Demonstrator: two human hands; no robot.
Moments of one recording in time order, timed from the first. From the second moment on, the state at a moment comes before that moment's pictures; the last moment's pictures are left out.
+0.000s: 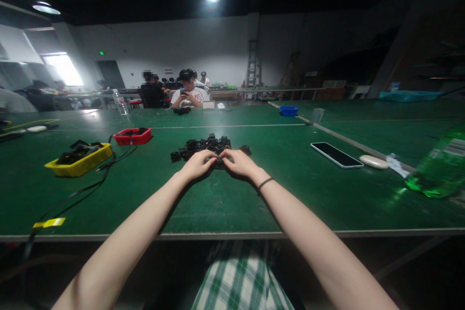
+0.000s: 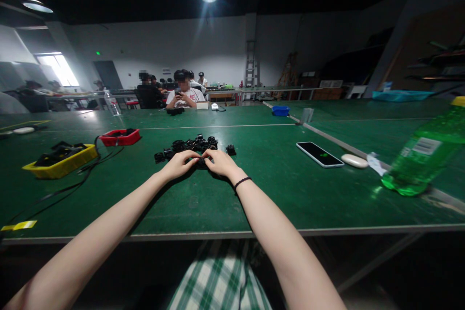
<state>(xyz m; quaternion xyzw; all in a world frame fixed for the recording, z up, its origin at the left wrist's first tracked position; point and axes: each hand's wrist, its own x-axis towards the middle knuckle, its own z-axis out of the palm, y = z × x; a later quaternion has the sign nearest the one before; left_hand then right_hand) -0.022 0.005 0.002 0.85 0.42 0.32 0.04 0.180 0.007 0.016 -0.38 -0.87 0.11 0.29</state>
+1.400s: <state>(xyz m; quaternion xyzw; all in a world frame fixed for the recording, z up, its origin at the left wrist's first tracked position) -0.024 0.009 -0.003 0.85 0.41 0.32 0.04 0.186 0.007 0.022 -0.42 -0.86 0.01 0.30</state>
